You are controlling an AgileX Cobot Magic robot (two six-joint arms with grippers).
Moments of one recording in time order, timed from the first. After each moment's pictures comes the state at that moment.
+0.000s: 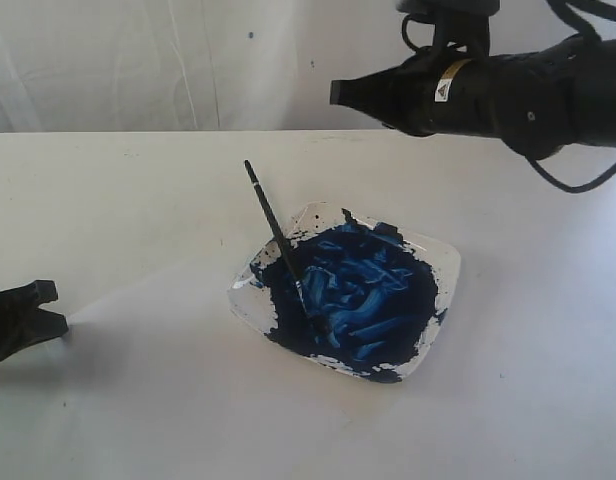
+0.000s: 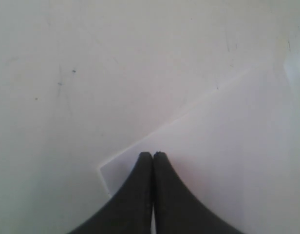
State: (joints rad) left arm 0.20 1.80 -0.52 1.21 -0.63 -1.42; right arm 0.55 1.68 -1.16 -0.18 -0.02 0.44
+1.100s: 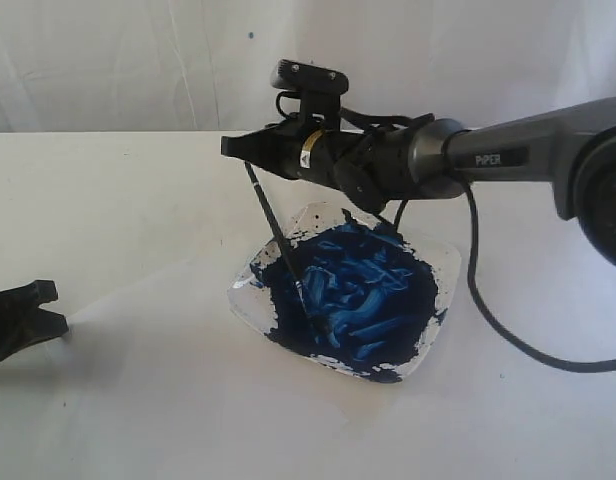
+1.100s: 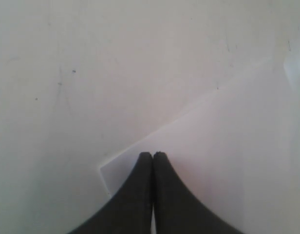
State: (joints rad) left arm 0.20 1.80 -0.52 1.21 -0.63 -1.42; right arm 0.68 2.20 -1.53 -0.30 -0.27 0.64
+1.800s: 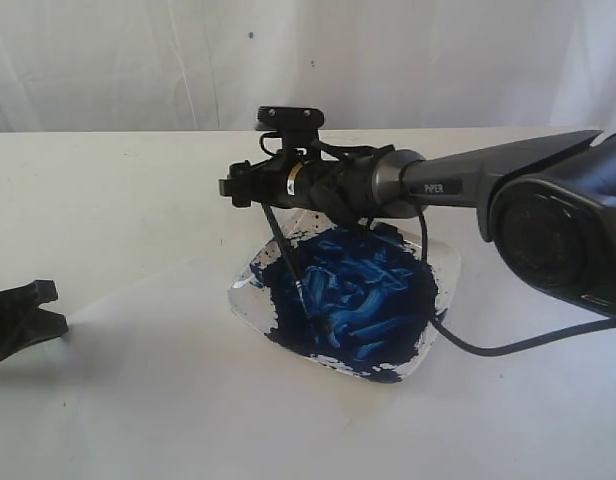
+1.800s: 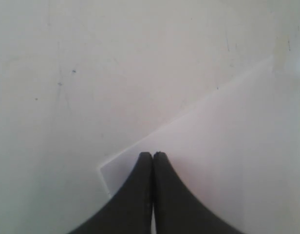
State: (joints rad) left arm 0.20 1.80 -0.52 1.21 -0.63 -1.42; right arm 0.69 2.39 -1.71 -0.31 -0.13 0.55
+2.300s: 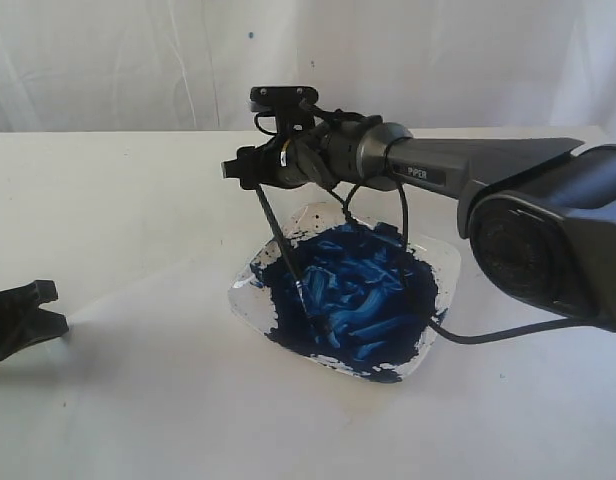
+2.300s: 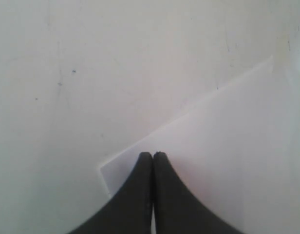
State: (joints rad) left arm 0.20 1.80 -0.52 1.21 -0.63 -1.42; right arm 0.69 2.46 -1.98 -0.31 0.23 0.51
